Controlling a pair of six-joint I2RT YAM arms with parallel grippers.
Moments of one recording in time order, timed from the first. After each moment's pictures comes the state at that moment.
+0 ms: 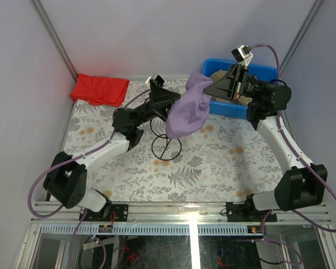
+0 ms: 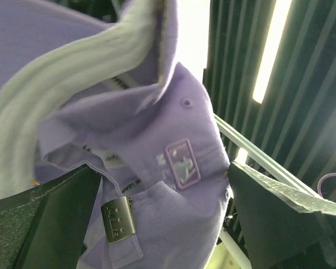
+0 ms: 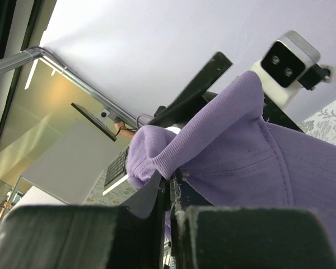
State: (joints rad) left arm -0.58 1.44 0.96 1.20 0.65 -2.10; right arm 0.18 1.39 1.22 1.08 -1.19 1.79
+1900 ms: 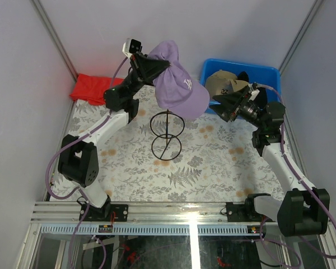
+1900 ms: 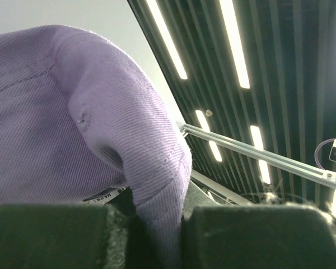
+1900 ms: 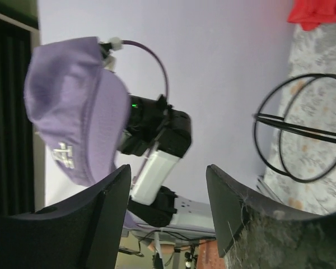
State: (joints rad) left arm -0.39 1.70 1.36 1.43 0.56 -2.10; right arm 0.07 1.15 0.77 0.54 -0.87 1.62
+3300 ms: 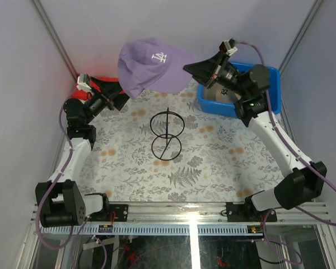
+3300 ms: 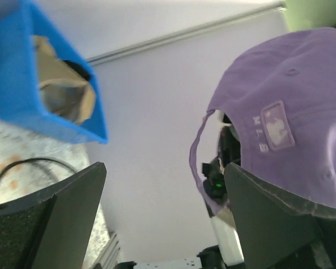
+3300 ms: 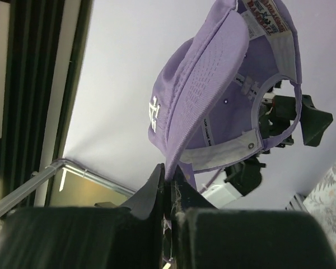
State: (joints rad) left arm 0.08 1.24 0.83 0.77 0.76 -1.62; right arm 0.35 1.41 1.39 0.51 -0.74 1.62
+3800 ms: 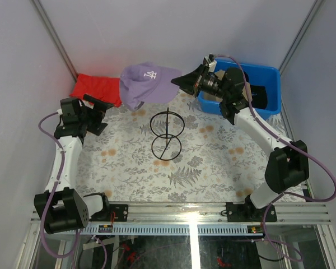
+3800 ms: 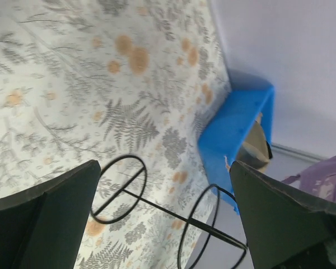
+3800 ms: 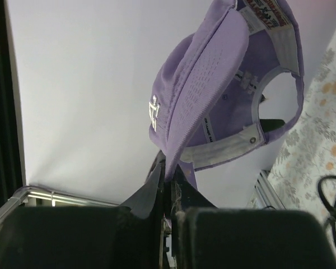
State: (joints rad) left arm 0.19 1.17 0.99 -0.41 0.35 -1.06; right arm 0.41 1.61 1.36 0.46 -0.74 1.52
